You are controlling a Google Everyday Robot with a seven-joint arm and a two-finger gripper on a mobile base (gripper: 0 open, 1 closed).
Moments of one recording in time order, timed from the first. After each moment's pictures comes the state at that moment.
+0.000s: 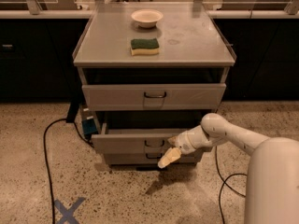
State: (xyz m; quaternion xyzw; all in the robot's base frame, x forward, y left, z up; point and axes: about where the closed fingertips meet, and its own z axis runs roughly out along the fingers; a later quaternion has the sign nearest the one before) arm 0.610 -0.075 0.444 -0.46 0.78 0.36 0.22
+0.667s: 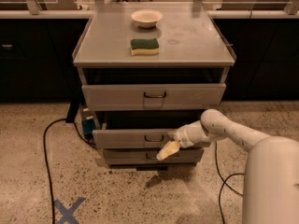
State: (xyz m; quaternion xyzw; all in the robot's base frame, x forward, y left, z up) arm 0.646 -0.074 0.452 -0.46 0.78 0.33 0.26
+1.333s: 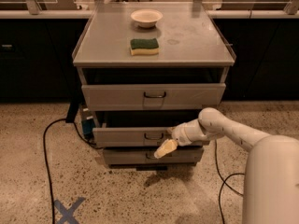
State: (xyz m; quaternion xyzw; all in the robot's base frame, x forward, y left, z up) arm 0.654 -0.067 0.460 -0.46 0.78 0.32 0.27
